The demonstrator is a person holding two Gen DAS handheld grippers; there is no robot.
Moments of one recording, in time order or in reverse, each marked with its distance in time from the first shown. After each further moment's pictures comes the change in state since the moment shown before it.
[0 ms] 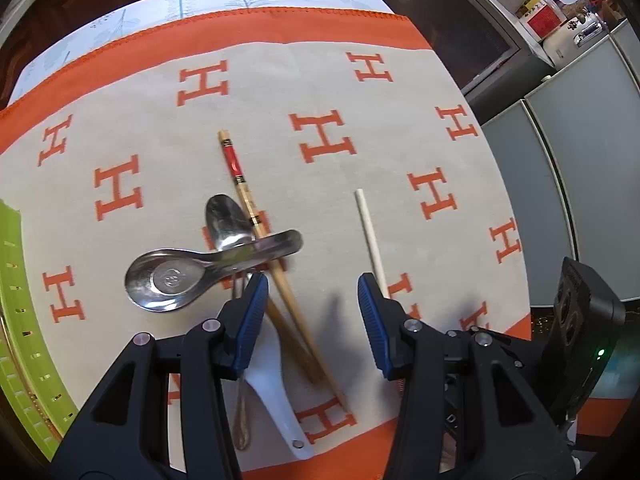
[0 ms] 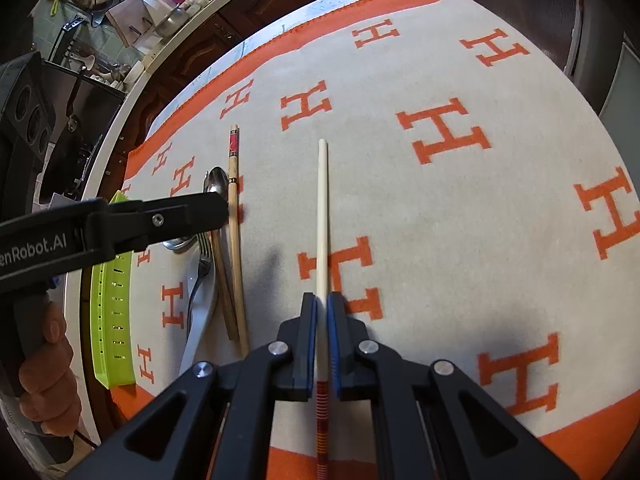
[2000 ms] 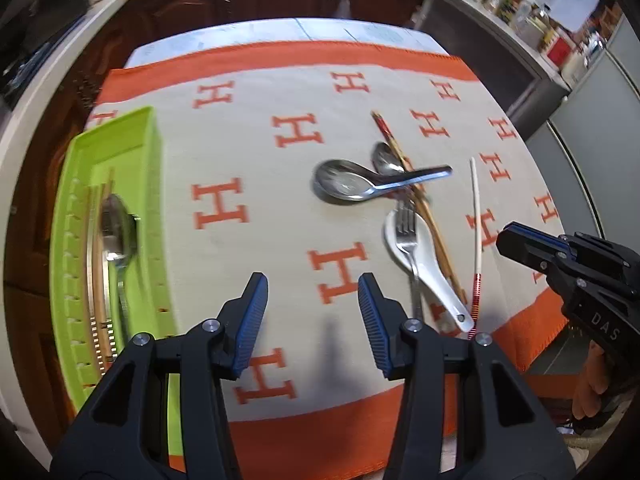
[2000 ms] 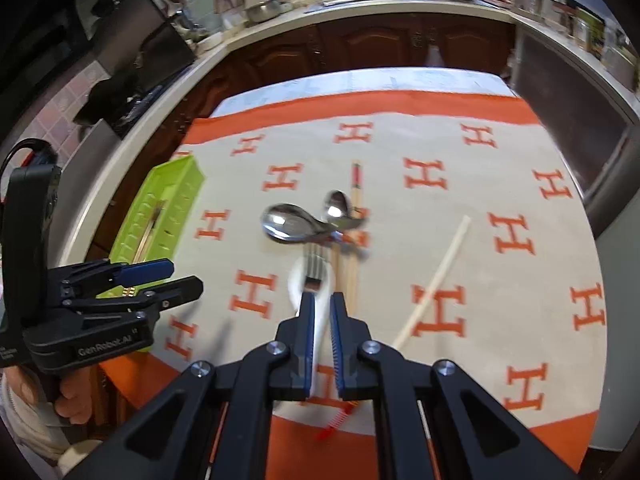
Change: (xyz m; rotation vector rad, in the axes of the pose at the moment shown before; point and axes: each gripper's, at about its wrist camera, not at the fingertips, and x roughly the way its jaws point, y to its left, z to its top) left arm -0.084 0.100 -0.122 -0.037 -0.195 0.151; right arm -0.040 0.106 -0.022 -0.329 -0.120 -0.086
